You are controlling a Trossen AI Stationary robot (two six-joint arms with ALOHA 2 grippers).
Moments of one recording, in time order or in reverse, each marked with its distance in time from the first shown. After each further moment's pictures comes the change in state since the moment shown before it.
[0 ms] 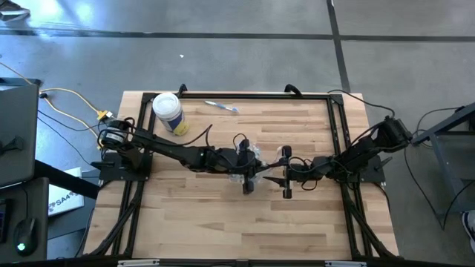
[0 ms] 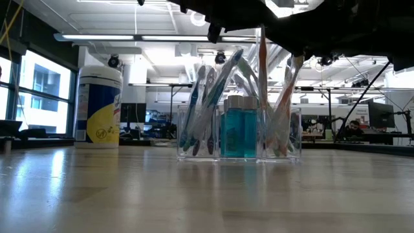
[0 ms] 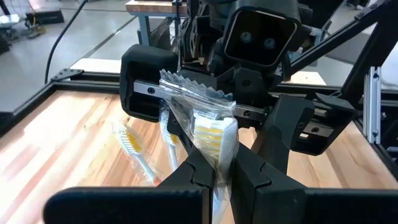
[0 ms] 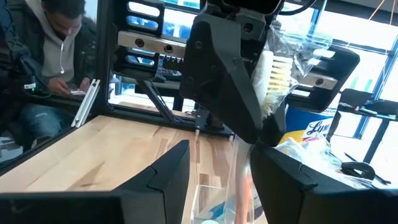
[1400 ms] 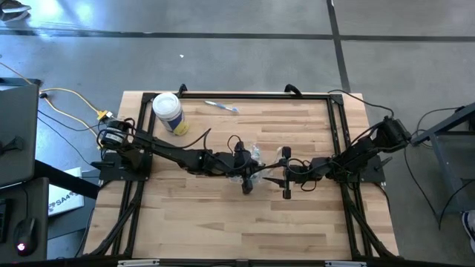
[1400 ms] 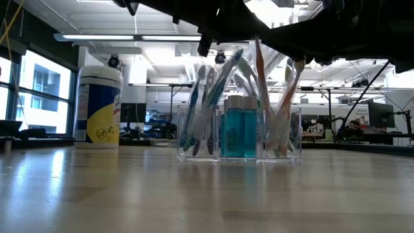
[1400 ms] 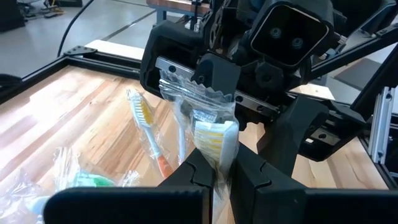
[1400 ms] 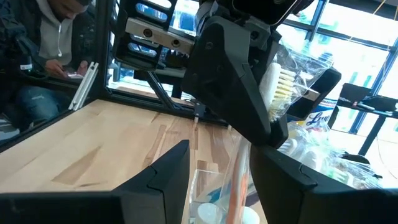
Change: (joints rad) left arm -0.015 0.008 -0.108 0.067 -0.072 -0.164; right arm 0.005 0.002 -0.002 -0.024 0.011 -0.026
